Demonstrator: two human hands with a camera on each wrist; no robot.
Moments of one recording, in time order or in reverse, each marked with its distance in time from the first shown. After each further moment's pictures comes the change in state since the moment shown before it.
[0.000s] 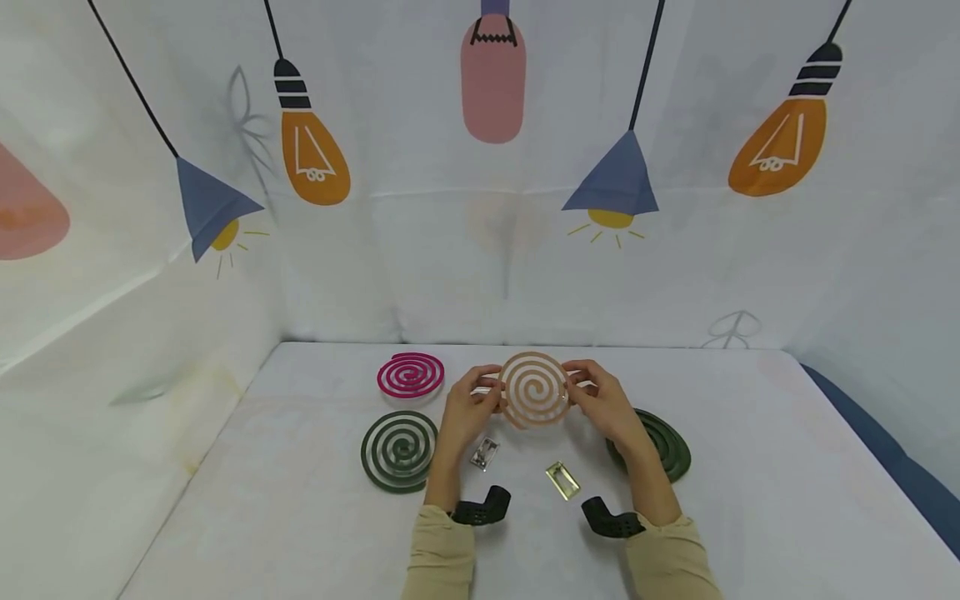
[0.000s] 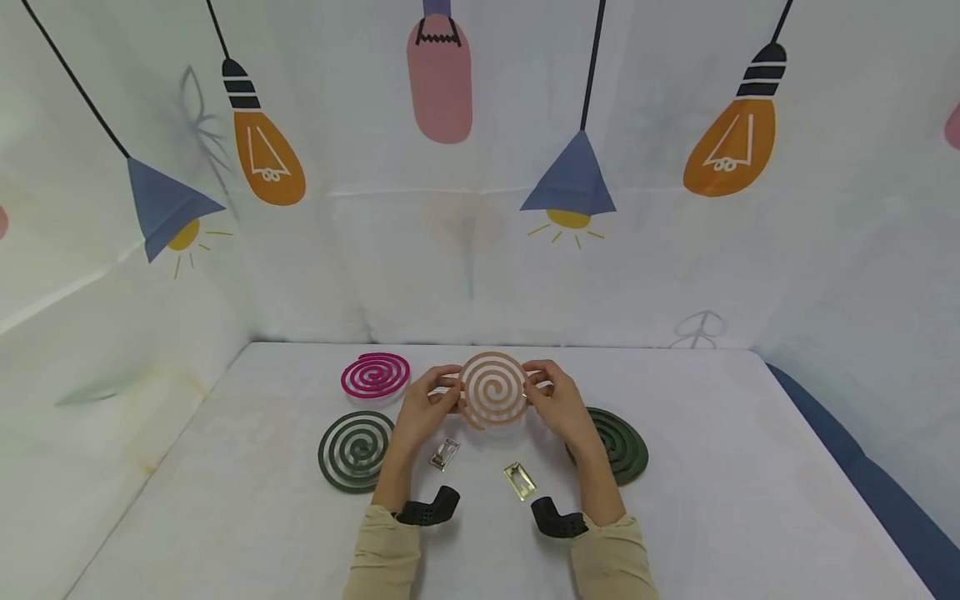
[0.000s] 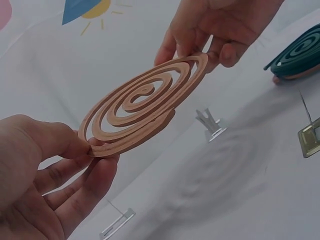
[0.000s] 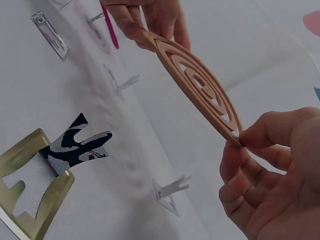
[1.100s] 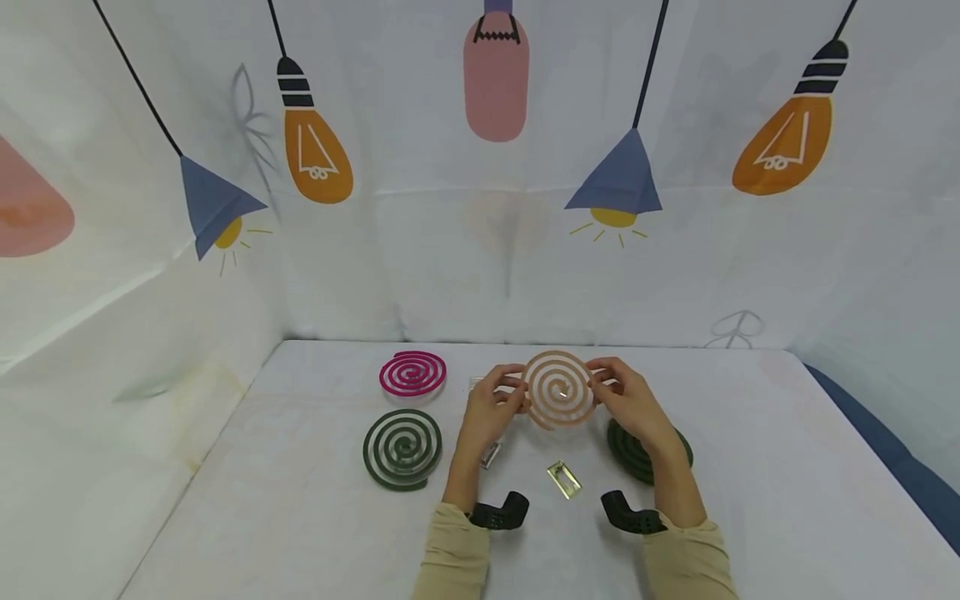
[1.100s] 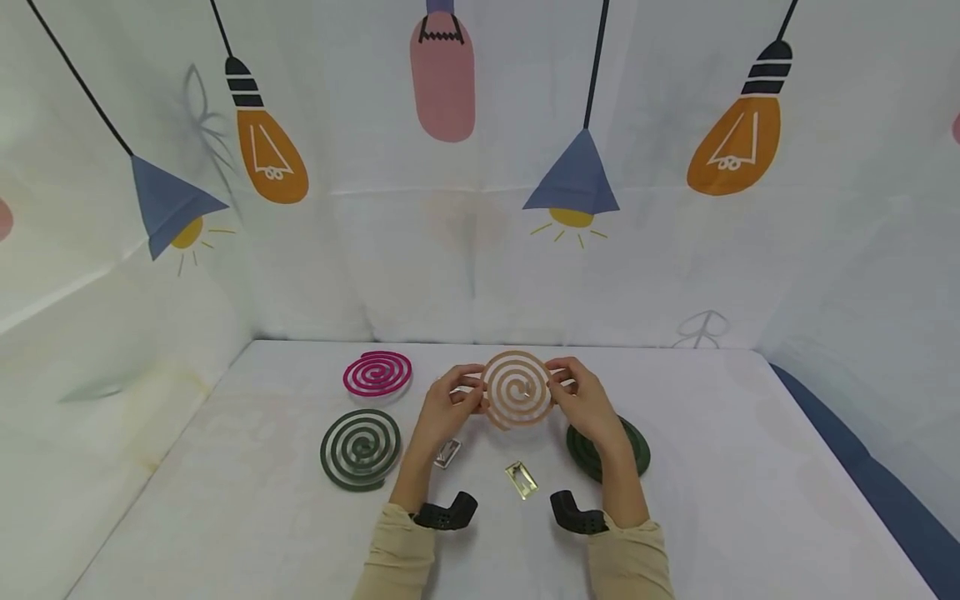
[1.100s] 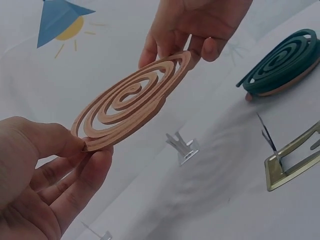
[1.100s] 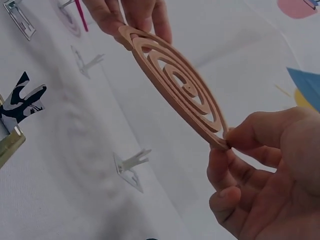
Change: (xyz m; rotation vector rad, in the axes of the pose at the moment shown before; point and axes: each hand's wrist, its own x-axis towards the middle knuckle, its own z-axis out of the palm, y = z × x) left_hand -0.001 0.008 0.022 -0.017 -0.058 0.044; right_hand -0.003 0.006 -0.028 -0.126 0.007 -0.009
